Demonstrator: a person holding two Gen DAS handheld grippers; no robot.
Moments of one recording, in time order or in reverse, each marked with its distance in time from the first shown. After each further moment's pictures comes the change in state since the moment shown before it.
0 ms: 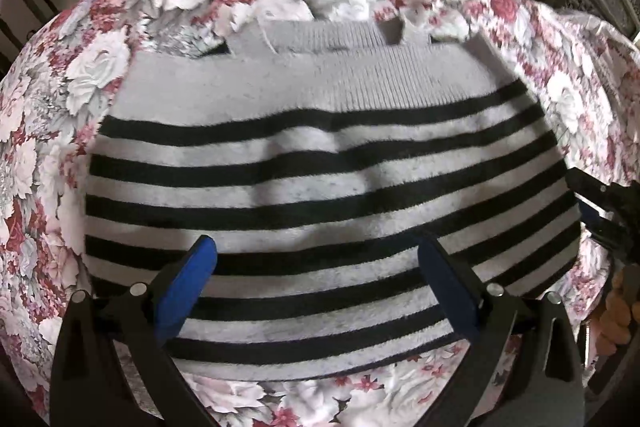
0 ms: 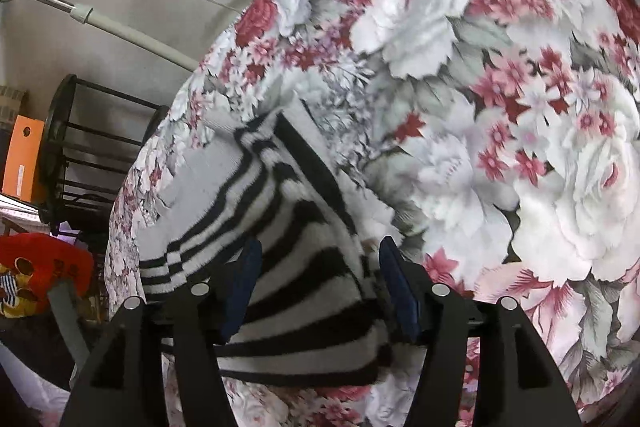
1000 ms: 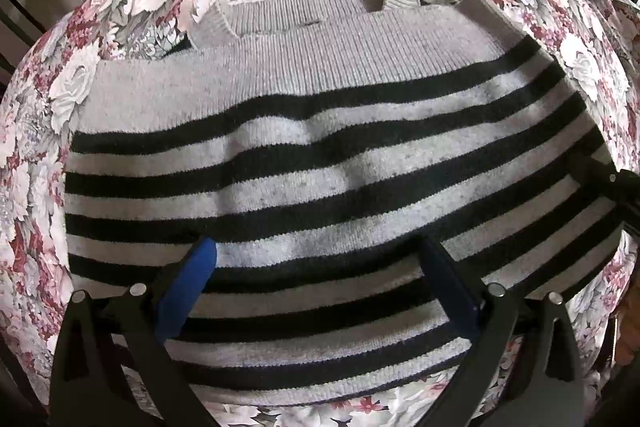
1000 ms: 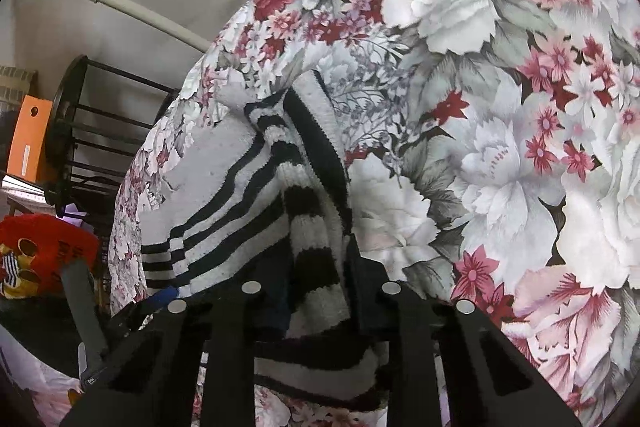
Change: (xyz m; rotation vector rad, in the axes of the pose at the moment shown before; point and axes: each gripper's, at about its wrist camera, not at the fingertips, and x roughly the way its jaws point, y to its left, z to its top) left arm 0.023 -0.025 -0.002 0.082 0.017 0.060; right arm 0.019 0.016 -0.005 -0.053 0.023 0.035
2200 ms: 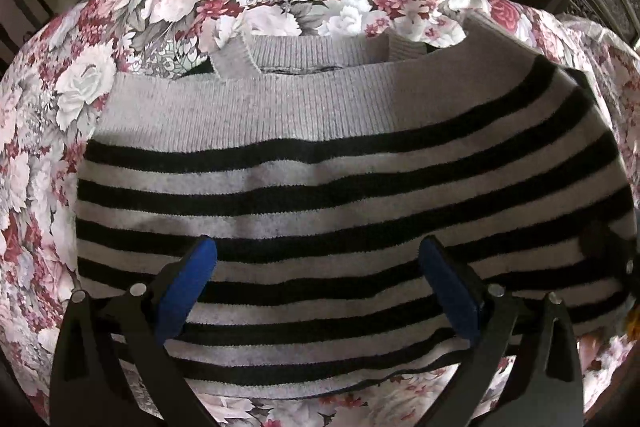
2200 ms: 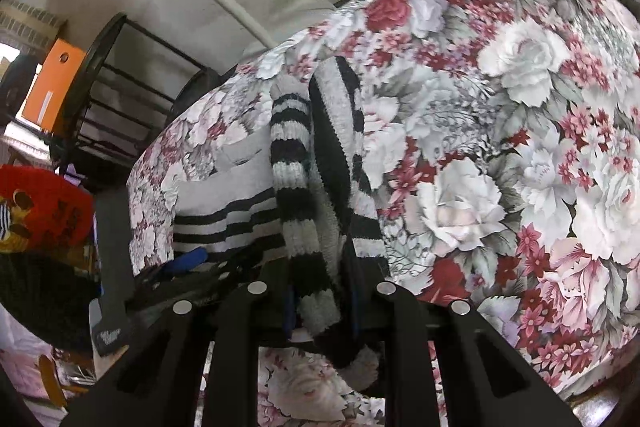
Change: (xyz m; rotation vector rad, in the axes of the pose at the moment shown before) left arm -0.048 0.019 0.019 -0.105 -0.023 -0.094; right arm -0.034 0.088 -0.025 -0.174 -0.019 -0.030
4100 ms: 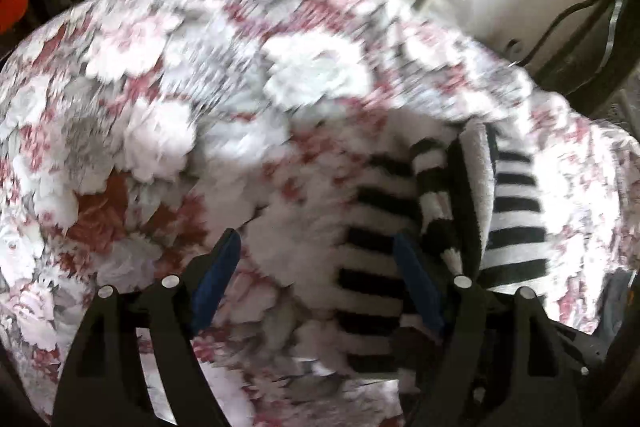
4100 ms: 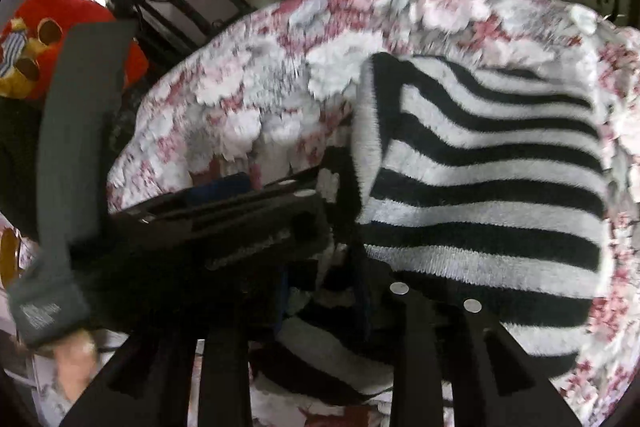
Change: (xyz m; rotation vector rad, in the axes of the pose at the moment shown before) left arm -0.046 0.242 -0.042 -0.255 -0.099 0.008; right arm 0.164 0.250 -0.085 -0.426 0.212 0.086
